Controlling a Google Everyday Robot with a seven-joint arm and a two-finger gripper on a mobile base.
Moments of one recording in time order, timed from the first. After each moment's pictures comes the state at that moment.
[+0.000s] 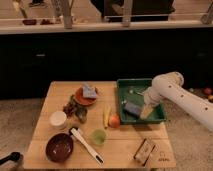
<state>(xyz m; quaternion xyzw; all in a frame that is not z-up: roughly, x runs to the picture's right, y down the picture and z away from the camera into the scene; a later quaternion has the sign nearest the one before) 0.229 0.100 0.814 -0.25 -0.06 0.14 0.96</state>
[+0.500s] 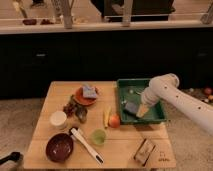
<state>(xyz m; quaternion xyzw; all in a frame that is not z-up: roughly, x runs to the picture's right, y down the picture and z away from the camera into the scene) 0.223 0.107 0.843 -0.24 -0.05 0.19 0.95</state>
